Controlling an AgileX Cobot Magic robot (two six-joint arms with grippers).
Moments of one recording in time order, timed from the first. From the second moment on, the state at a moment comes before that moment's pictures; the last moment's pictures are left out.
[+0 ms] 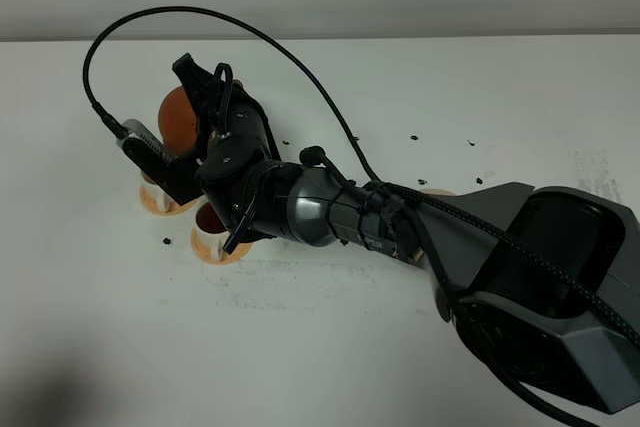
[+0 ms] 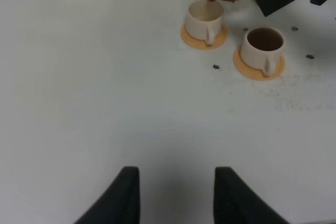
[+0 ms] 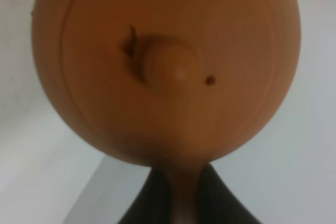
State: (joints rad) left arm 0.00 0.00 -0.51 -0.06 1.06 0.07; right arm 0.87 2.43 -1.86 -1.51 0.66 -0.33
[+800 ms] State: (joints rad) left arm 0.00 0.00 -0.51 -0.06 1.06 0.07; right arm 0.87 2.43 -1.86 -1.58 0.66 -0.38
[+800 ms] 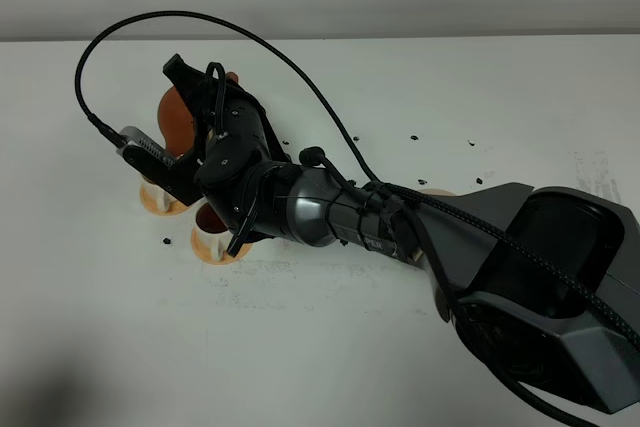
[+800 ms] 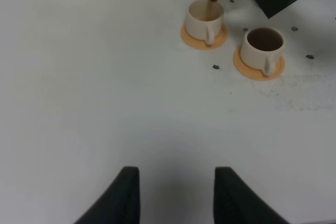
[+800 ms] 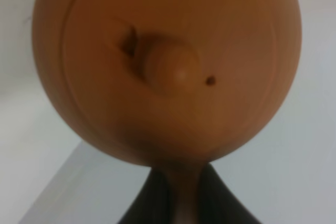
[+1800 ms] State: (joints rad) left arm 0.00 0.00 -0.51 -0.06 1.06 0.07; right arm 0.87 2.43 -1.86 -1.68 0.65 -0.41
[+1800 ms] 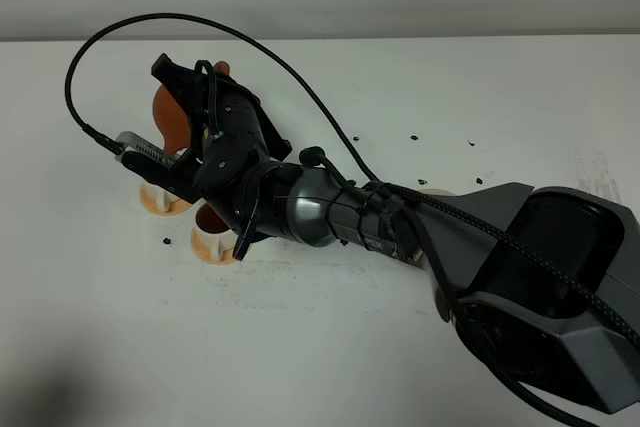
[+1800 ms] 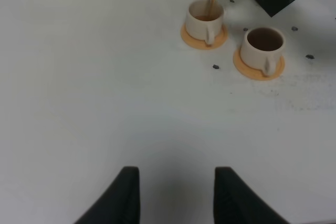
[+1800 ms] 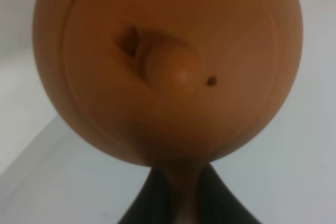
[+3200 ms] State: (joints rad) left arm 0.00 0.00 -0.51 -0.06 1.06 0.07; right arm 0.87 2.43 -1.86 -1.72 0.61 -0.43
